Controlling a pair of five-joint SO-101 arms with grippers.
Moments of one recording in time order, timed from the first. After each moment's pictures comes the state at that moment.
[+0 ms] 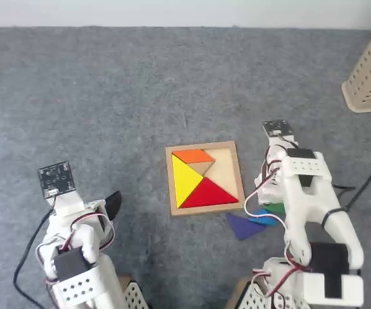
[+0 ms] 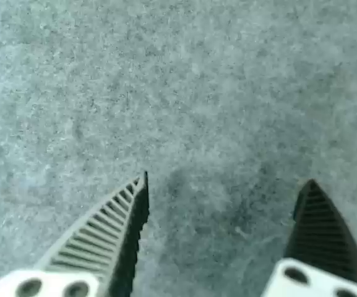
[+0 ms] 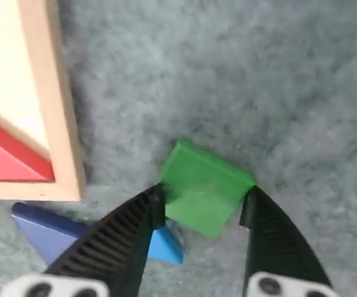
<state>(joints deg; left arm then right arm) -28.7 -103.8 97.3 72.6 2.2 -1.3 -8.8 46.2 61.5 9.5</state>
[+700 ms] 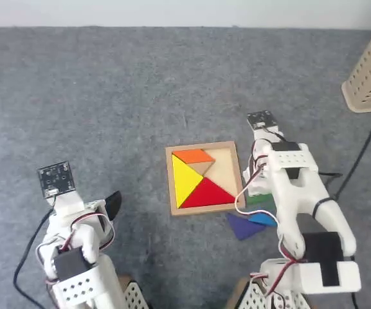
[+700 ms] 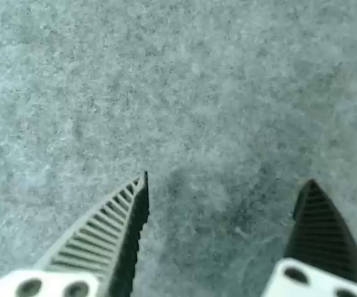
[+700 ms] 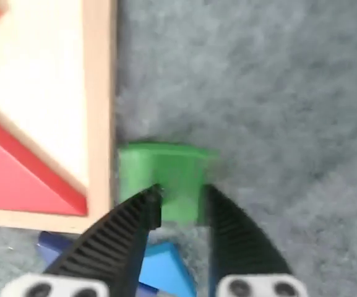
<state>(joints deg) -28.7 -103.8 97.3 72.6 2.2 -7.4 -4.0 41.8 58.2 9.5</state>
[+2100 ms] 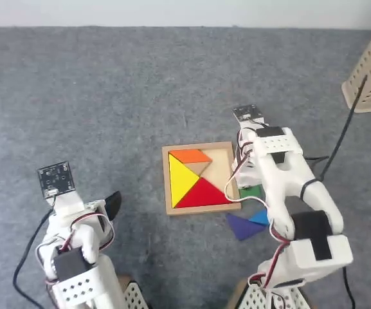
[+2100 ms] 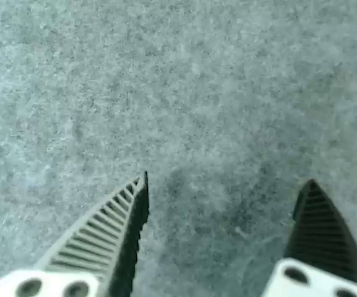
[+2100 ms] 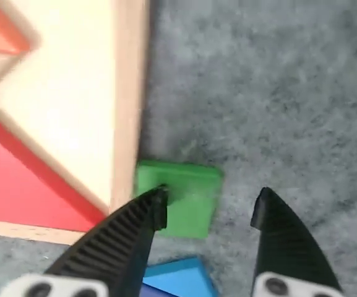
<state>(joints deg) -28.7 -103.8 97.3 72.6 2.2 -12.7 4.1 30.1 64.3 5.8</state>
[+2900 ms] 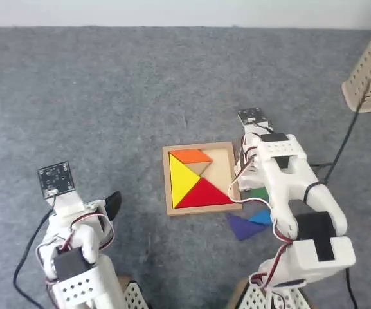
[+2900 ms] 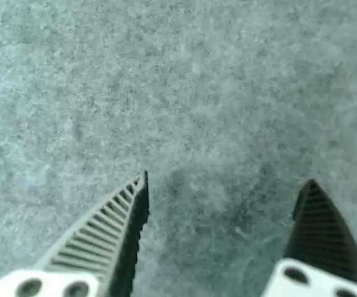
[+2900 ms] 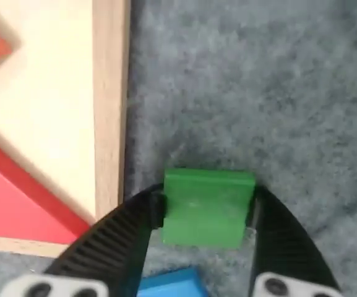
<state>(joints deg) -28.7 -103.8 97.3 72.6 2.2 -10.0 4.7 34.4 59.2 5.9</state>
